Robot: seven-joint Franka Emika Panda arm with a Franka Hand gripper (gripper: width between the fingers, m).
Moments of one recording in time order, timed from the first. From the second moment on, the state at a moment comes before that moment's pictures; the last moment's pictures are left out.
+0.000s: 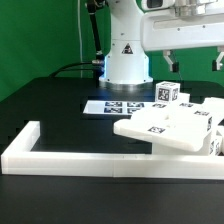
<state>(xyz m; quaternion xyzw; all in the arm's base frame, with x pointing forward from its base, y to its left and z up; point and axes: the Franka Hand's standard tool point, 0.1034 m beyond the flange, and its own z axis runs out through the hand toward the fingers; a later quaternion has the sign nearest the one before) 0.491 0.097 0.132 -0.98 0.18 0.01 0.08</state>
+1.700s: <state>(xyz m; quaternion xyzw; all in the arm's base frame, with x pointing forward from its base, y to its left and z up) 0.449 0.080 0.079 -1.00 -0.08 -0.01 0.01</state>
